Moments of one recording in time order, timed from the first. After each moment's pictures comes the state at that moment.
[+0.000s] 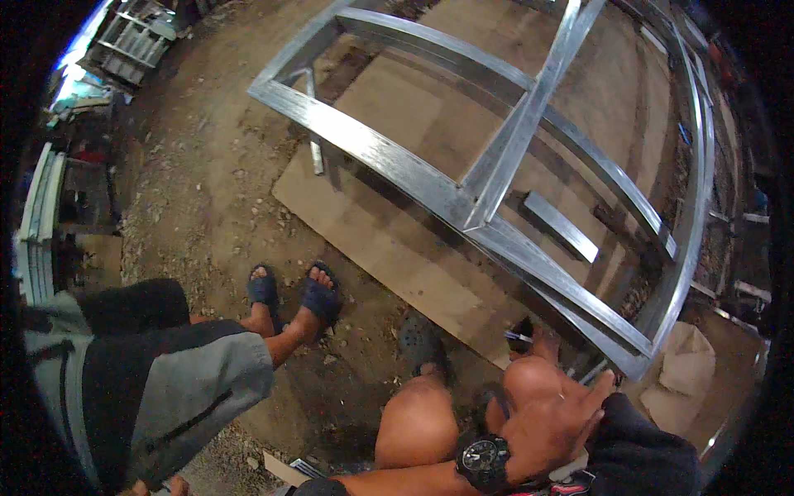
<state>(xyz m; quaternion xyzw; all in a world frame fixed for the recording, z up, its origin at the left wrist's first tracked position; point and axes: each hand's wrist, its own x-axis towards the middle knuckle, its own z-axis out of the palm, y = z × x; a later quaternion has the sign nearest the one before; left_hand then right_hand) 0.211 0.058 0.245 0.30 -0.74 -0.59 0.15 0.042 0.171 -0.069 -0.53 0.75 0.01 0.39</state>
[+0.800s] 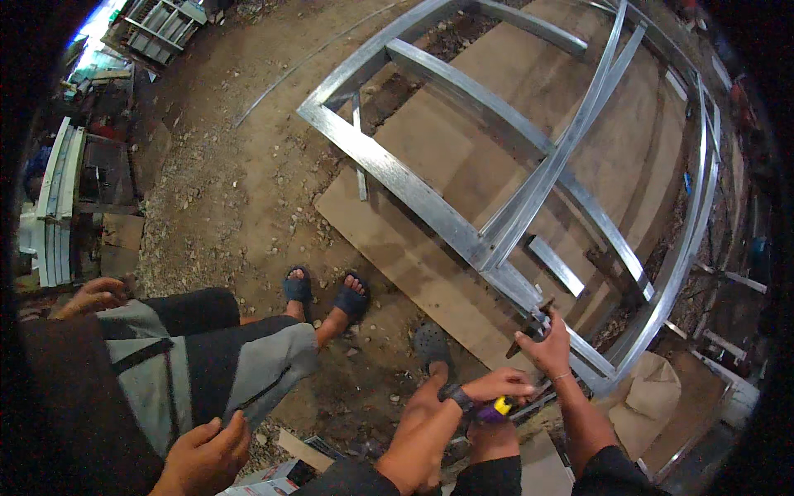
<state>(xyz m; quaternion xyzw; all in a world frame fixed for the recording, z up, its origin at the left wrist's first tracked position) 0.246 -0.002 0.167 0.23 -0.33 -0.92 -0.01 0.055 -0.011 0.192 -0.41 0.80 -0.24 0.38</state>
